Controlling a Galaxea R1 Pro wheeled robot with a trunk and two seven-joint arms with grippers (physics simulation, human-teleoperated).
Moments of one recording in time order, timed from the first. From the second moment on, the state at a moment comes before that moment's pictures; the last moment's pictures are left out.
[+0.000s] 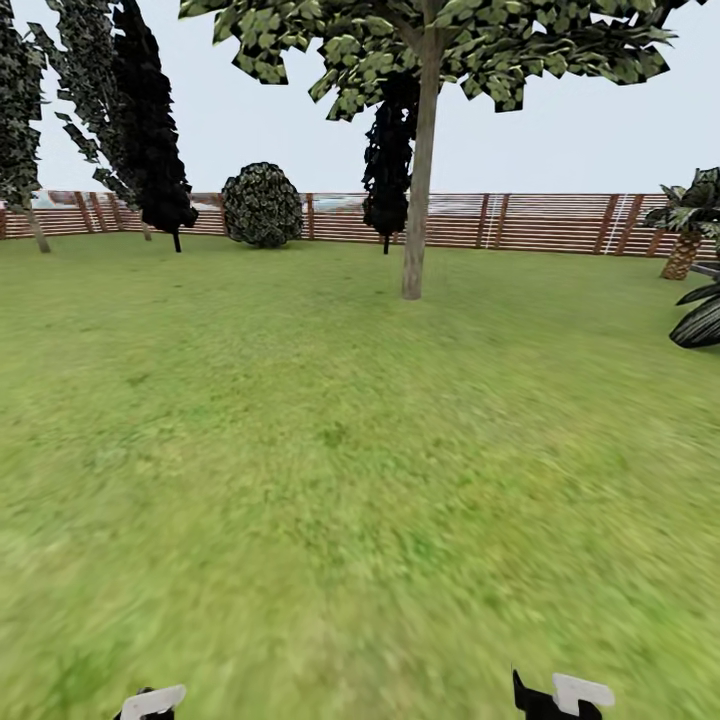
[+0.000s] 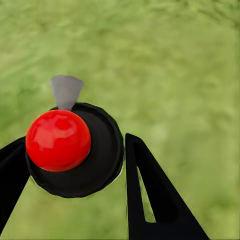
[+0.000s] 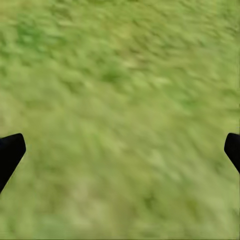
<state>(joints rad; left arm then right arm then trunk) -0.22 0.13 0.14 -0.35 0.07 -0.42 0.00 -0.20 -0.04 -0.26 -0.54 0.05 -0.27 -0.03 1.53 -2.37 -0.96</state>
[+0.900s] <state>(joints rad) -0.22 0.13 0.14 -0.35 0.07 -0.42 0.00 -0.20 -0.04 -0.26 -0.54 0.05 -0.27 -0.03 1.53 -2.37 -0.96</state>
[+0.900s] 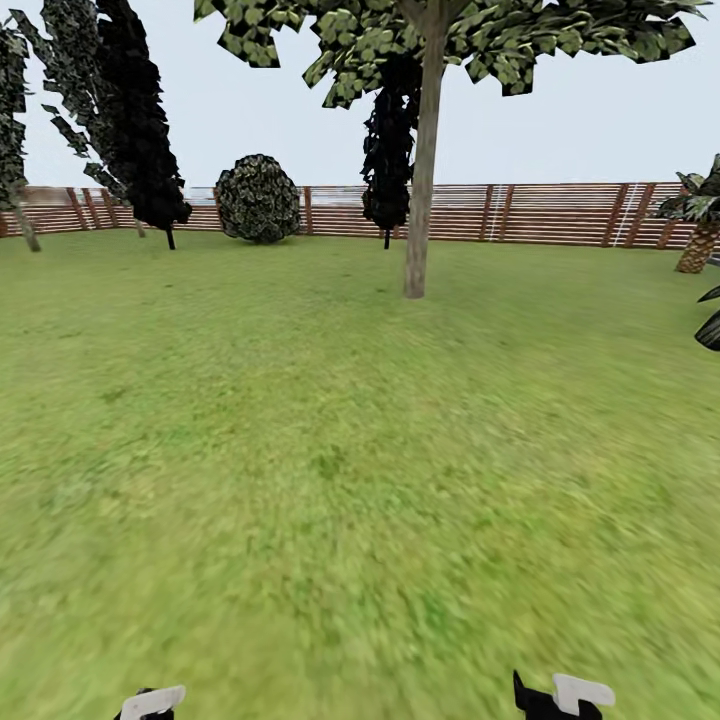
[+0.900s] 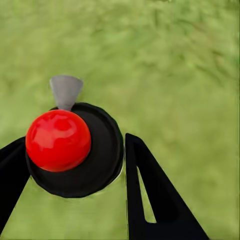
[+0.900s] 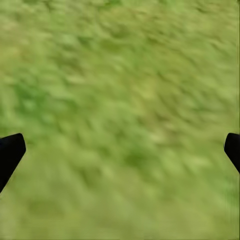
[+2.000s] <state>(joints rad) -0.22 0.13 0.14 -0.35 0.07 -0.42 0.00 -0.20 -0.04 -0.27 -0.54 0.05 -0.27 -0.03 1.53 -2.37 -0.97</state>
